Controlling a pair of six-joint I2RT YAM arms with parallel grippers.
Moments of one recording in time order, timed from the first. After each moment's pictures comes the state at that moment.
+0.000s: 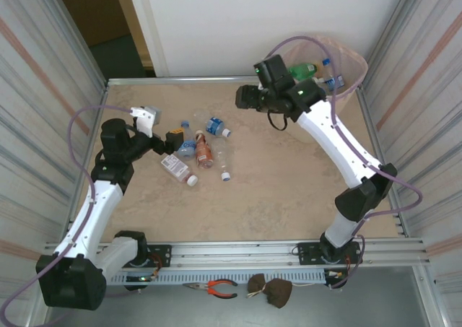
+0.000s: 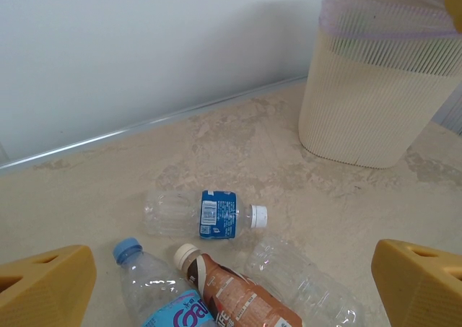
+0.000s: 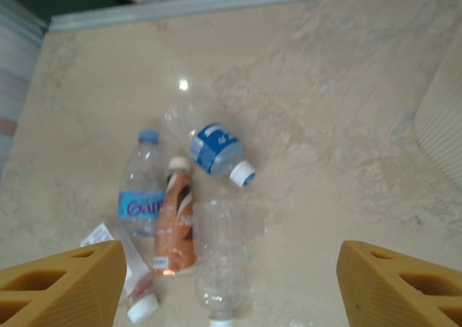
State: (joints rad) left arm -0.10 0.97 0.76 -0.07 0.52 0.07; right arm 0.64 1.70 1.92 -1.01 0.11 0.56
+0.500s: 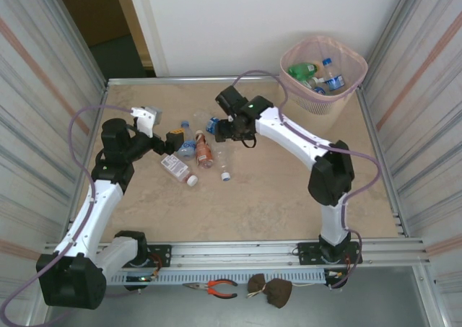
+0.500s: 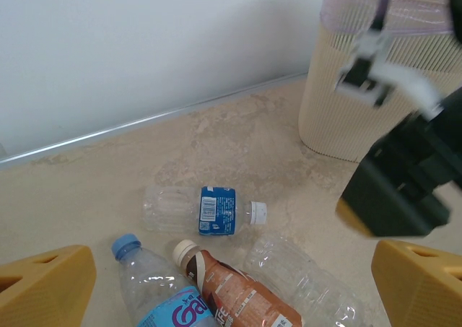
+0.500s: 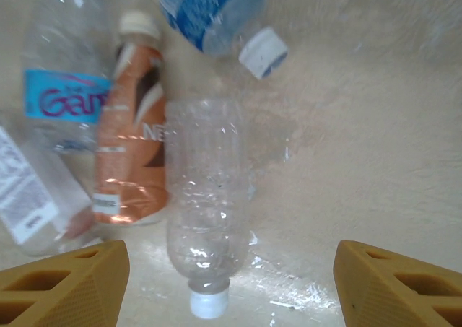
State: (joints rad) left arm -0.10 0.98 0.76 -0.07 0.52 0.07; right arm 0.75 1.98 1.84 -1.00 0.07 0.56
